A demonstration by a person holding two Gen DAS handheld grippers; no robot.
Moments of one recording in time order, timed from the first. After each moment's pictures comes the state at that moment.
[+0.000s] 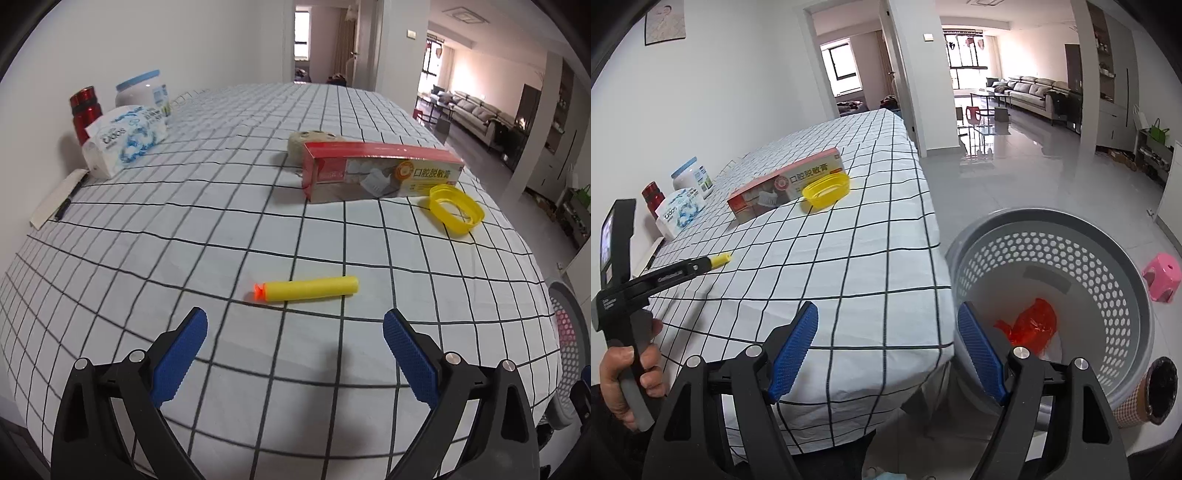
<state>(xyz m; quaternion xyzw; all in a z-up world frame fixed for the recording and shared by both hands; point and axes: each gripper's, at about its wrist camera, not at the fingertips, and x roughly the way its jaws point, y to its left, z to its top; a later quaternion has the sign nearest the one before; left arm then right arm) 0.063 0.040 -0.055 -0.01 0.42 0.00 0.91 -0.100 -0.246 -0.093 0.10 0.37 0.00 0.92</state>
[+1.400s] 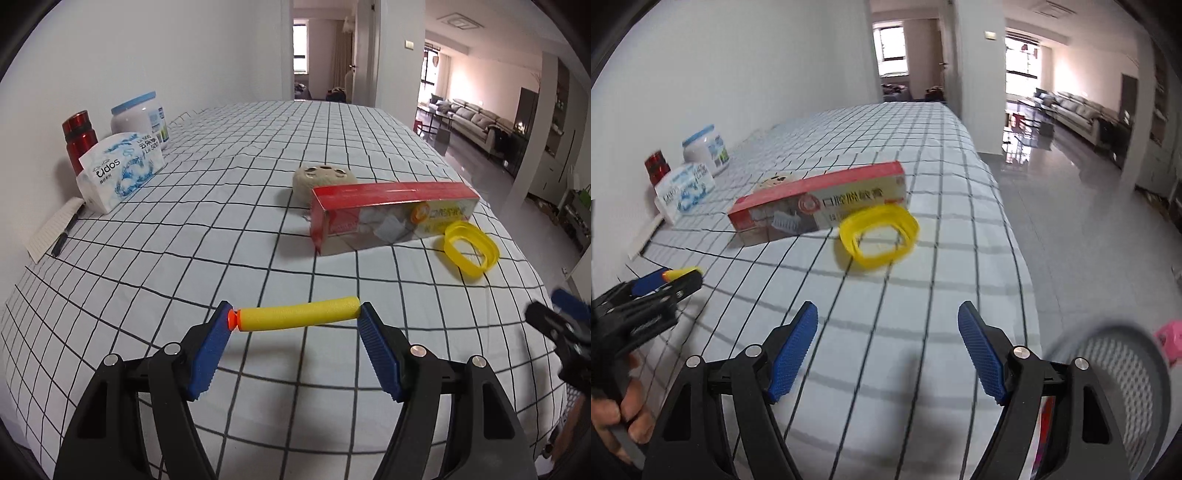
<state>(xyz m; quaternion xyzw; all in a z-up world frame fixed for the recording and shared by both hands) 0.099 0.046 -0.039 0.00 0.39 0.01 0.92 0.063 -0.192 -0.083 0.00 0.40 0.07 0.91</state>
